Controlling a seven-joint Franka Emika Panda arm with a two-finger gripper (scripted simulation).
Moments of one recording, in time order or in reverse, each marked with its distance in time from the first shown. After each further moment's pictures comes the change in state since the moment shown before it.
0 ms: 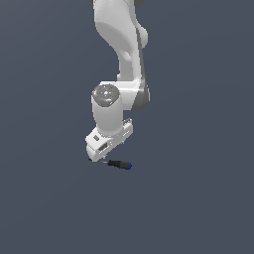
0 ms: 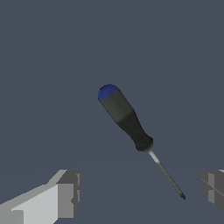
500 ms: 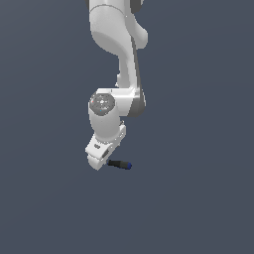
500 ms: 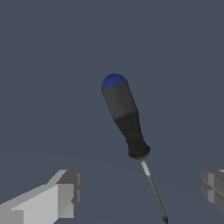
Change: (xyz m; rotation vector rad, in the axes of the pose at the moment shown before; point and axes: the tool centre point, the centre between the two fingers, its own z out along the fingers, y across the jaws) arm -0.001 0.013 0.021 0.005 0.002 -0.262
